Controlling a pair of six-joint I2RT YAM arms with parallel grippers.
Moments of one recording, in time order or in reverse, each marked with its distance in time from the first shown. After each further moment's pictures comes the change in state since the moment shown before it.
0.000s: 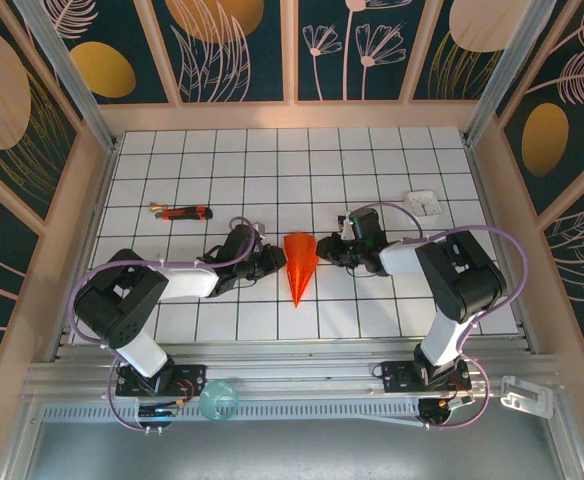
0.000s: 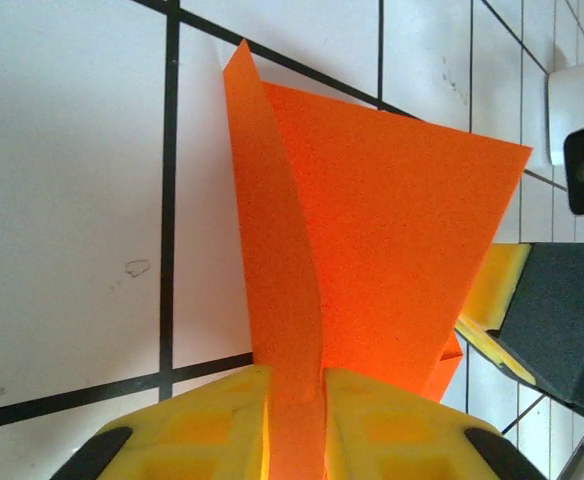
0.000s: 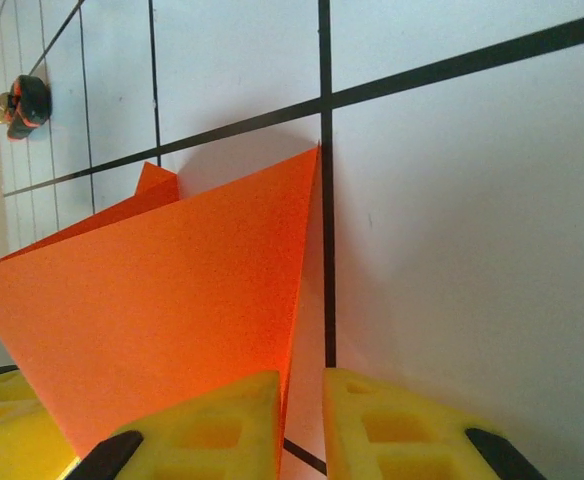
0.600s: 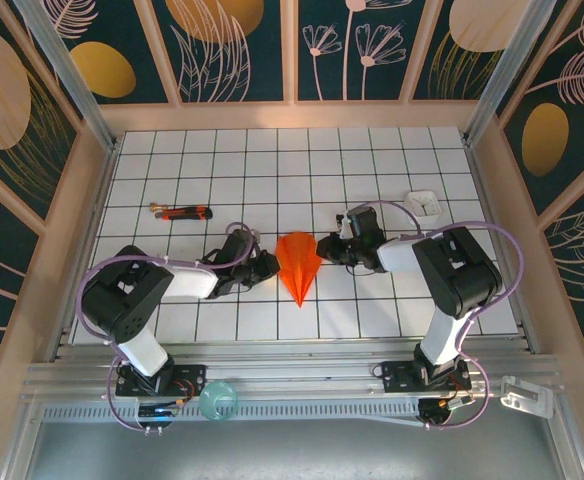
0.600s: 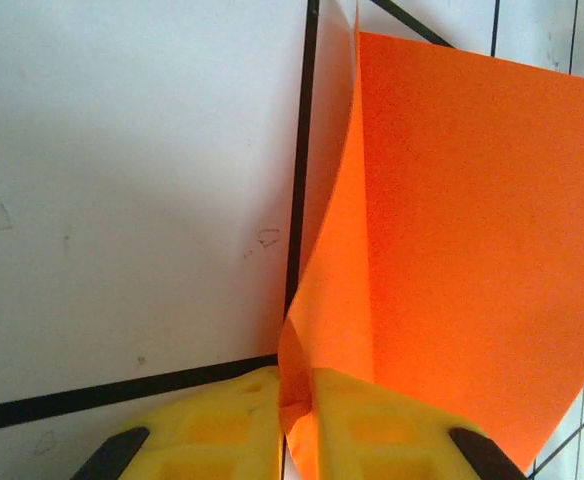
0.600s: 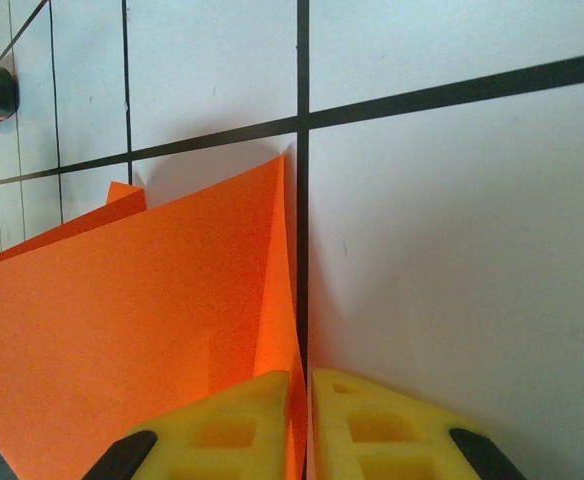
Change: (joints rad) left arm 0.019 0.038 -0.035 -0.010 -0.005 0.002; right arm -0.003 0.033 0.037 -0.042 0.022 -0.063
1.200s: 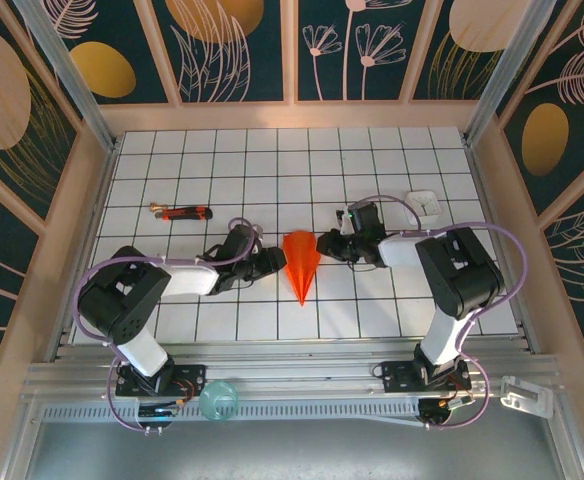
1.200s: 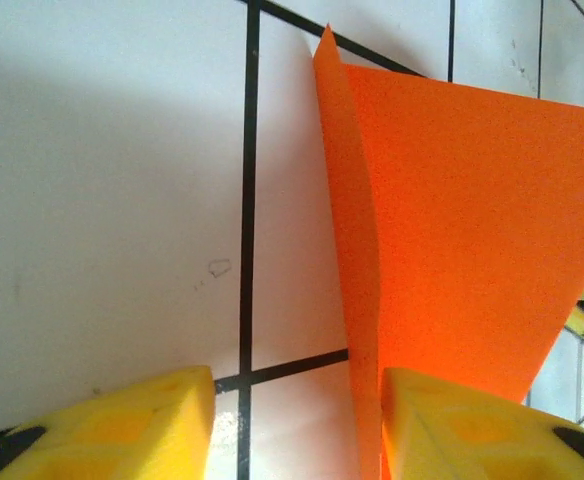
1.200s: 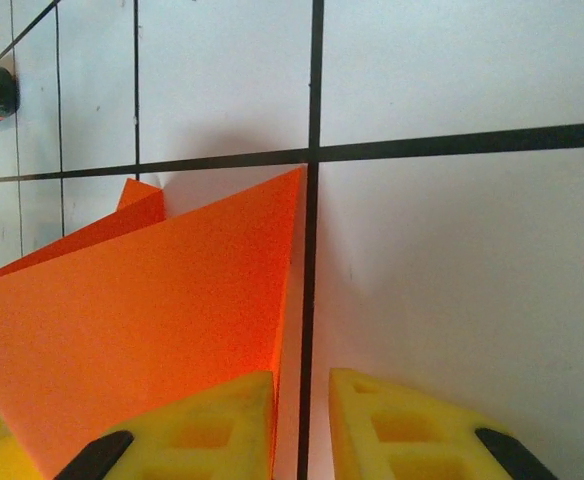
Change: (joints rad) left arm 0.000 -0.016 0.053 -0.061 -0.009 0.058; right arm -0.018 -0.023 0.045 -0.083 -0.005 -0.056
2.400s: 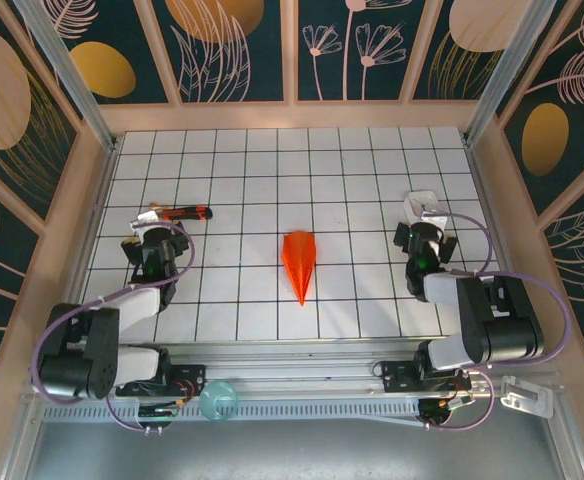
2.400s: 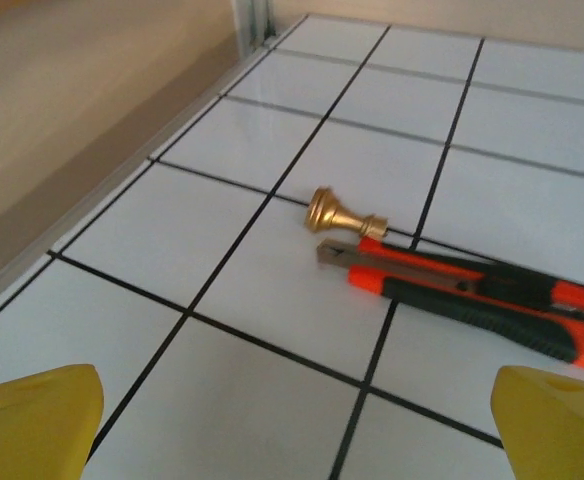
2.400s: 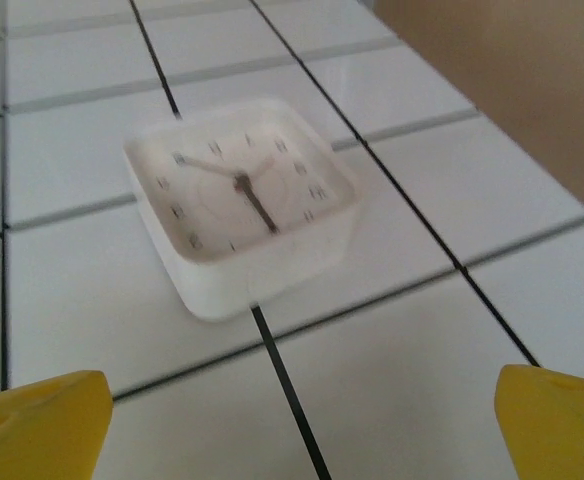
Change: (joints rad) left arm 0.539 -0.351 -0.327 0.307 -0.694 0.719; right arm -0.339 -0.325 -0.430 0.486 0.898 -0.500
